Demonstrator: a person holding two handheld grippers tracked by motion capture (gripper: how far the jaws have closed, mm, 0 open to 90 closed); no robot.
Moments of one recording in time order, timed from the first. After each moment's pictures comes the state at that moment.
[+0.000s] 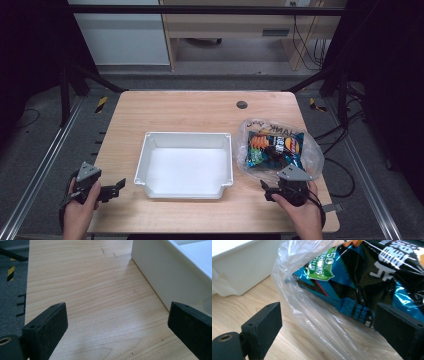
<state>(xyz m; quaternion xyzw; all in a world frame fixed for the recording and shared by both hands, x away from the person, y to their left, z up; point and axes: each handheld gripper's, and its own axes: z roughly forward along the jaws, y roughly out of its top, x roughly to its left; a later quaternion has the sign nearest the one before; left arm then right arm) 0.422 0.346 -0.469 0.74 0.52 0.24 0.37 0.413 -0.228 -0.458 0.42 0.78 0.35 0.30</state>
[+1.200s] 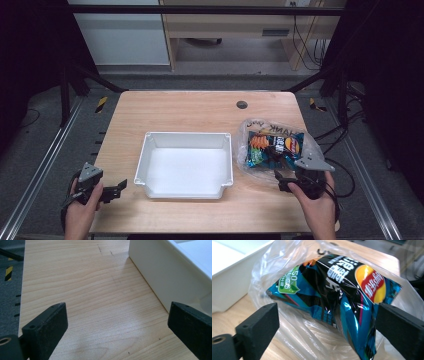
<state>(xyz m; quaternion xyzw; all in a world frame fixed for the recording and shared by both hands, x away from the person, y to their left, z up) 0.421 0.343 -0.471 0.74 0.51 0.24 0.36 0.423 -0.259 -0.422 0.45 0.76 0.35 0.31</state>
